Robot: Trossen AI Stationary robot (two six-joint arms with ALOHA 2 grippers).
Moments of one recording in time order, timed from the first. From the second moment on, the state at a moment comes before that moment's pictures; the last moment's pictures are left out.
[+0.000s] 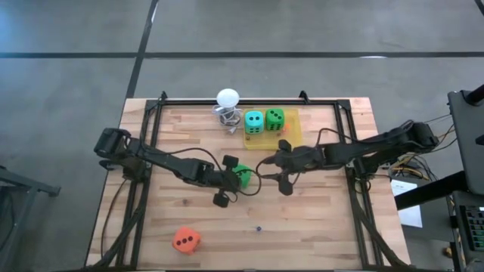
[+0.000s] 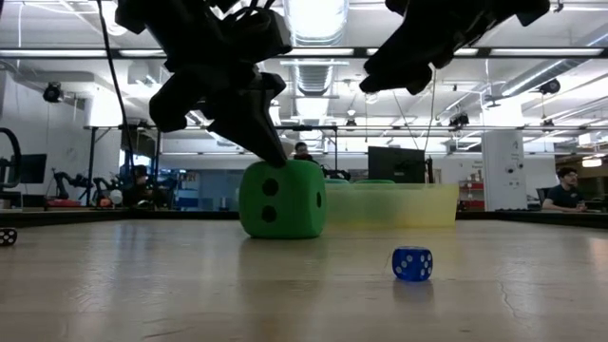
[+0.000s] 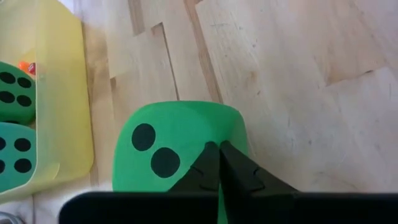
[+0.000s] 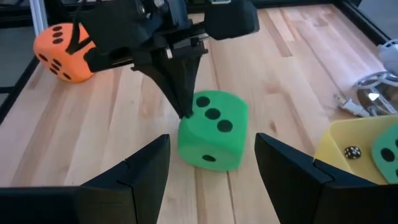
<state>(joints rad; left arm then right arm) -0.22 1.71 1.03 -0.27 -0.26 0.24 0.13 1.31 0.80 -0.03 0.13 0.18</state>
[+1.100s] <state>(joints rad) -0.20 1.26 1.00 -0.55 -0.31 -0.09 0.13 1.25 0.80 -0.04 0.09 -0.02</state>
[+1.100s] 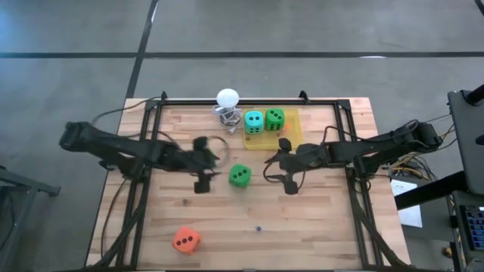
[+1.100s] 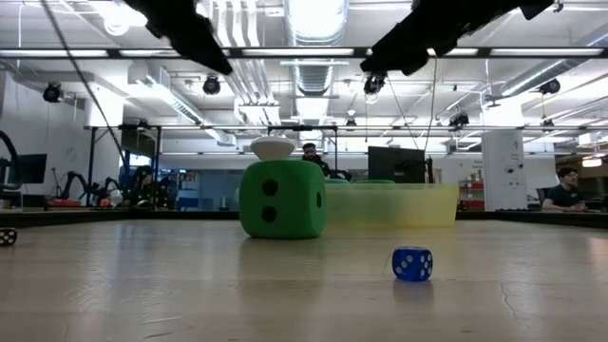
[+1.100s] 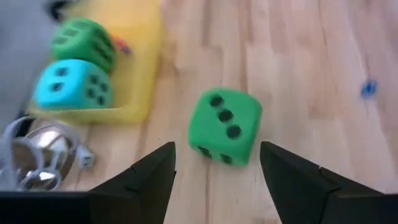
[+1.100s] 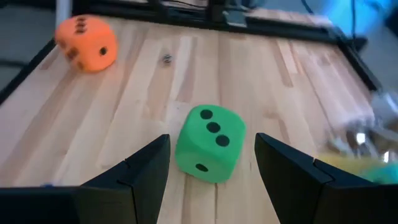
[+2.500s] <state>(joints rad) -0.20 0.66 0.48 -0.19 -0.51 -0.43 0.17 1.86 1.38 -0.51 0.13 -0.74</state>
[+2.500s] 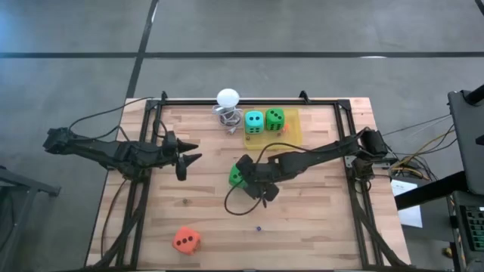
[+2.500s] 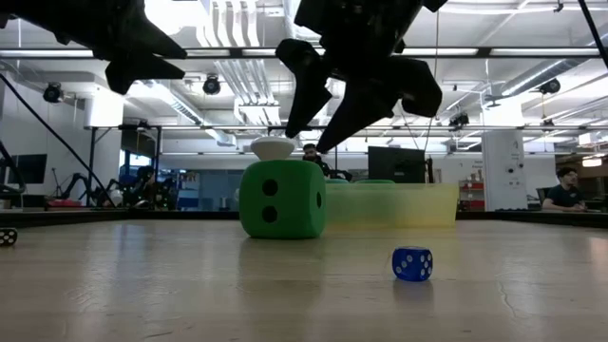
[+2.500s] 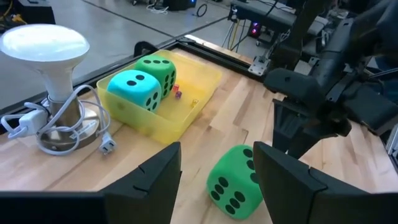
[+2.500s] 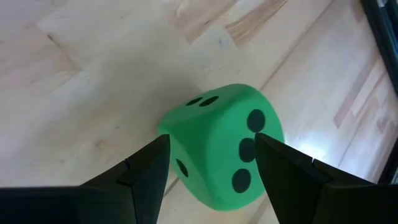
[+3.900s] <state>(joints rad) -0.20 0.66 0.48 -0.18 -0.51 -0.42 0.10 1.86 1.04 -0.01 0.12 -0.80</state>
